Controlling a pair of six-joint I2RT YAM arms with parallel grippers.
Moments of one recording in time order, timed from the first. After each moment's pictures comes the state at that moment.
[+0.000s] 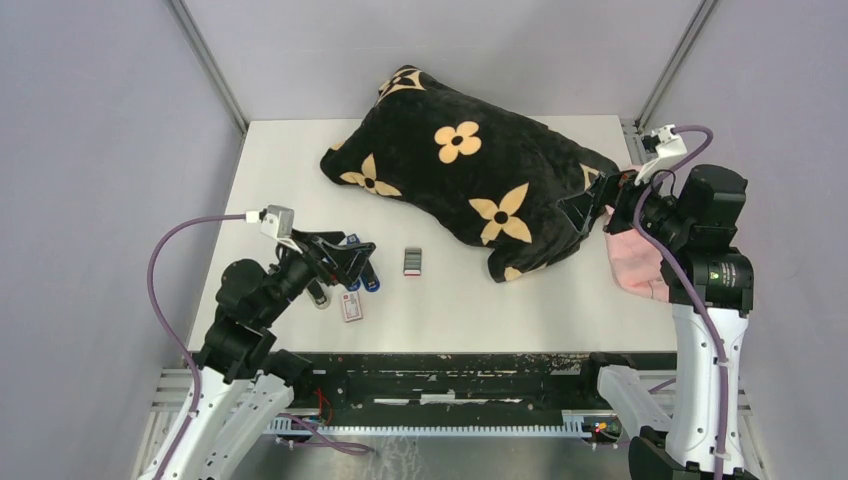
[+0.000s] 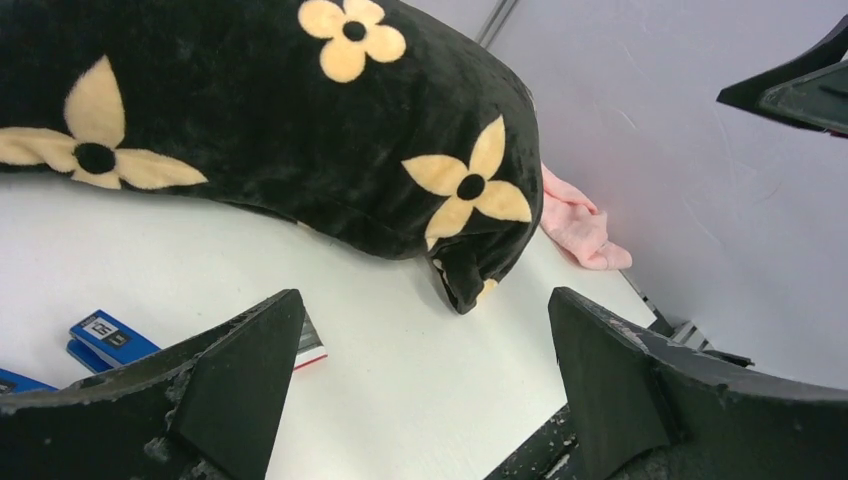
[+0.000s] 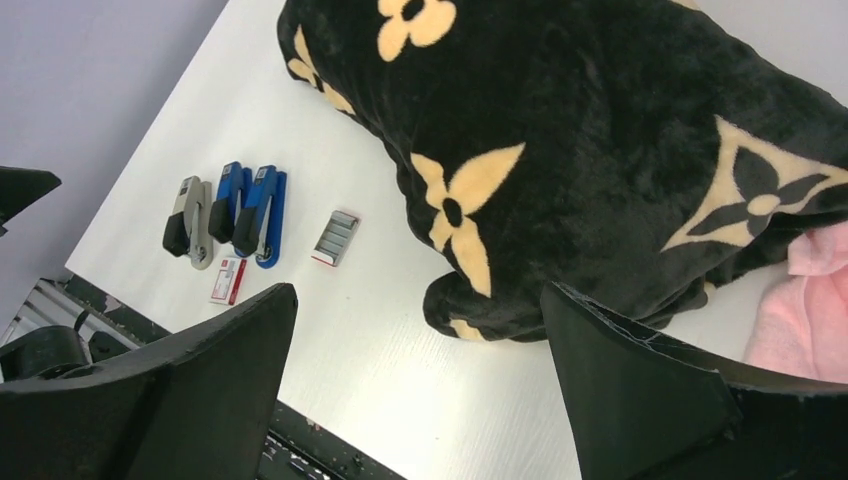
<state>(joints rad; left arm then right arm) -0.42 0.43 0.68 -0.25 0.21 -0.46 -0.11 0.88 1.34 -0.80 -0.63 0.12</state>
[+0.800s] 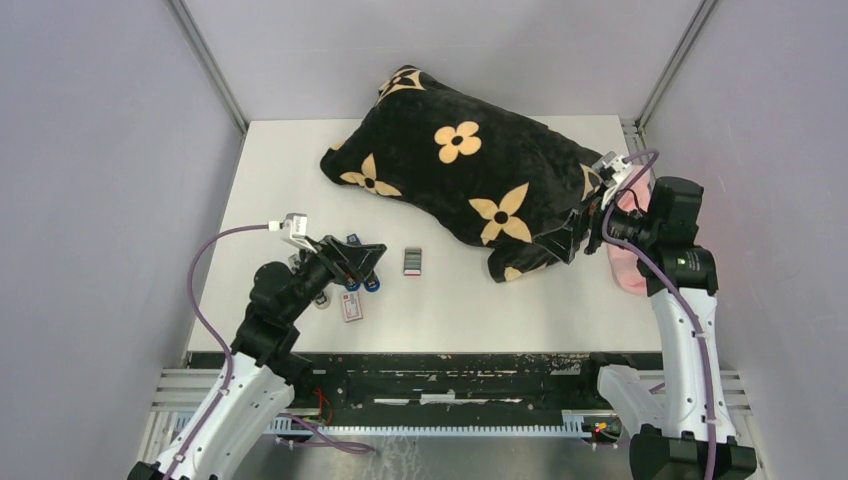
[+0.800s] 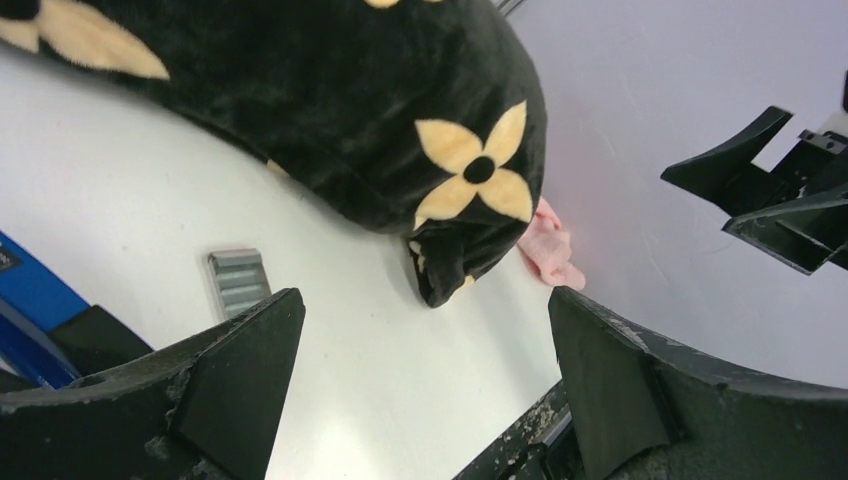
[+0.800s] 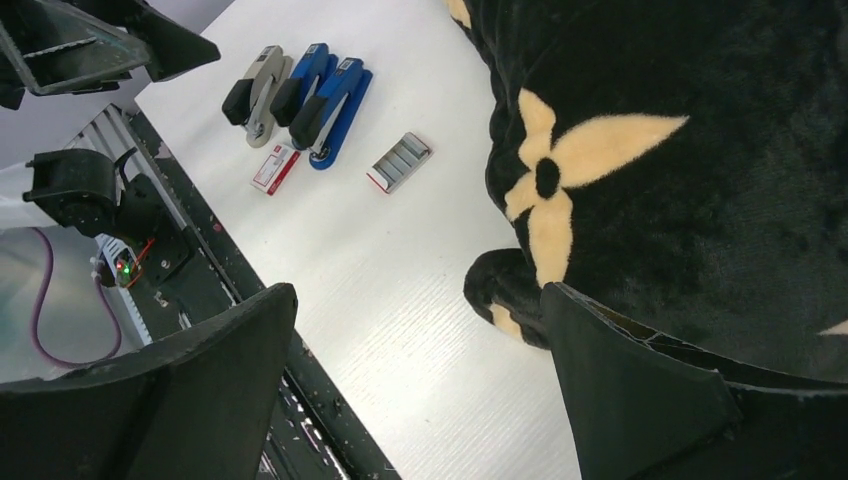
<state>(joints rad) -0.38 0.45 0.39 0.06 0.23 -0.74 -0.11 0.87 1.05 -0.68 -0.96 -0.11</state>
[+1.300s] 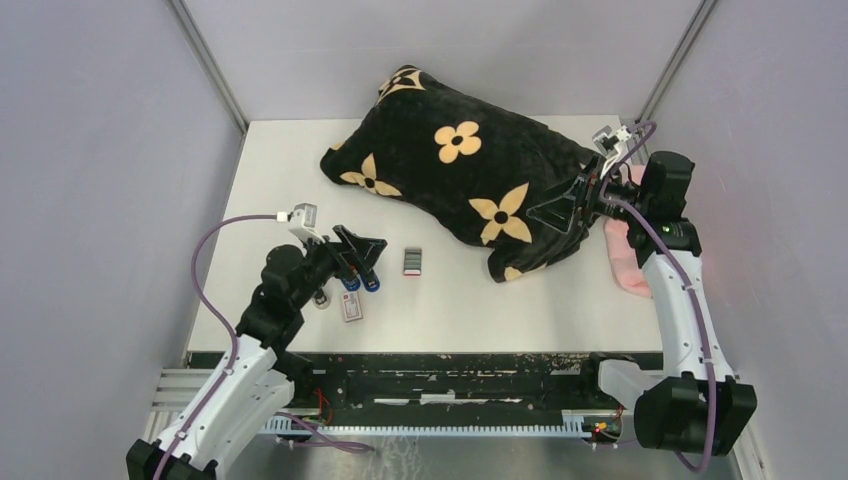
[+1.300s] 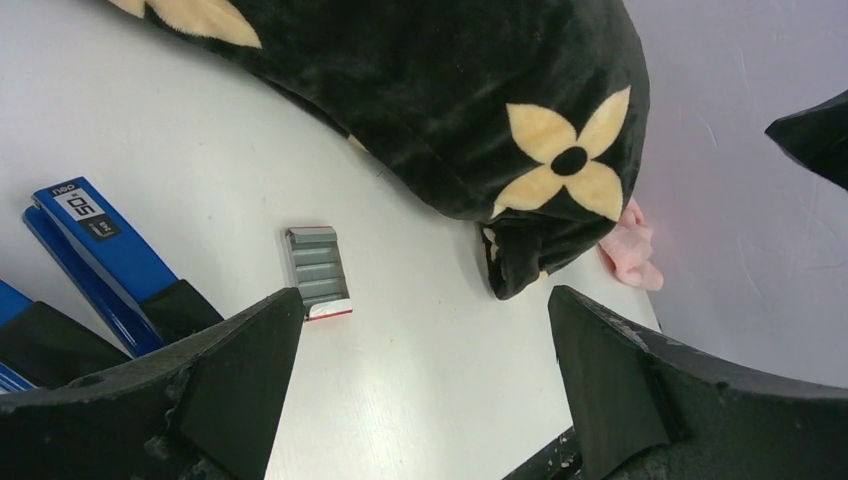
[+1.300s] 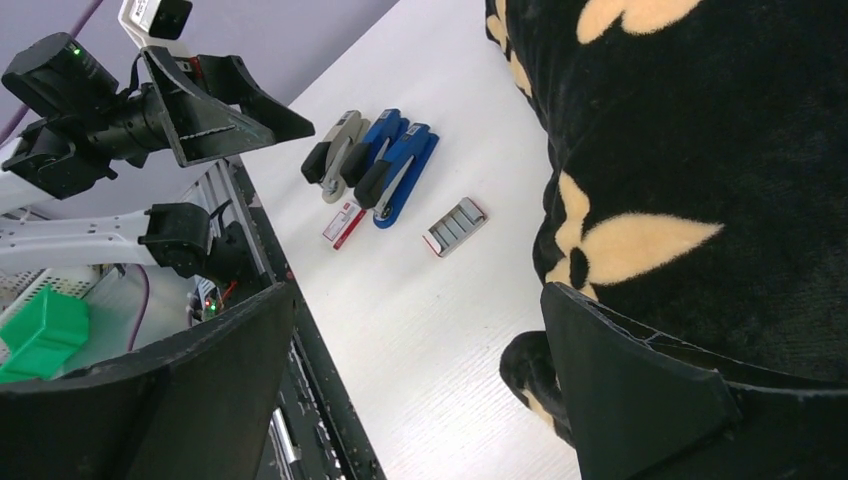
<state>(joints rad) -0.38 0.61 0.44 -0.02 0.15 -0.66 -0.11 1.09 1.05 -0.33 -1.15 0.12</state>
